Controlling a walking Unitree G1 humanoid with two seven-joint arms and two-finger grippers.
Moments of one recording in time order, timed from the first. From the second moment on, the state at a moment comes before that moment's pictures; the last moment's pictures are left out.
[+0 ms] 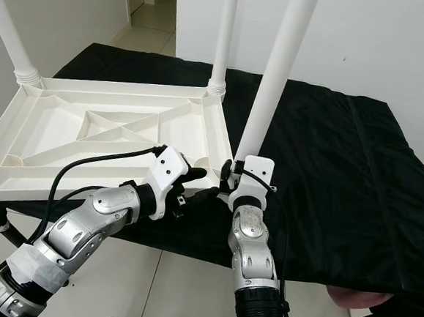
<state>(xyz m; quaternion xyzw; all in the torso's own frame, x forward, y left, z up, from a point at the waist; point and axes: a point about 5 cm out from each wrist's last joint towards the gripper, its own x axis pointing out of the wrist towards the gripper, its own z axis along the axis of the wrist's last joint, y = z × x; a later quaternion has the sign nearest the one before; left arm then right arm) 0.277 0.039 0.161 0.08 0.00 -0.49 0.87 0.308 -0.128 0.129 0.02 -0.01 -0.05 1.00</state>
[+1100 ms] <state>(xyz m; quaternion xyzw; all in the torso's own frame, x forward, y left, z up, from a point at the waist) 0.282 0.051 0.164 0.08 0.00 -0.47 0.88 0.331 -0.145 0.139 -0.07 -0.03 0.23 0.97</state>
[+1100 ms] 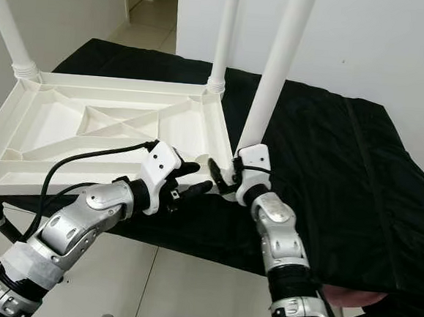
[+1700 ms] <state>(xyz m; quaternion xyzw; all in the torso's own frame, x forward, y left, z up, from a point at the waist) 0.278 0.055 0.164 0.09 0.01 -0.47 0.88 0.348 -0.155 0.135 -0.06 0.00 0.35 0.94</state>
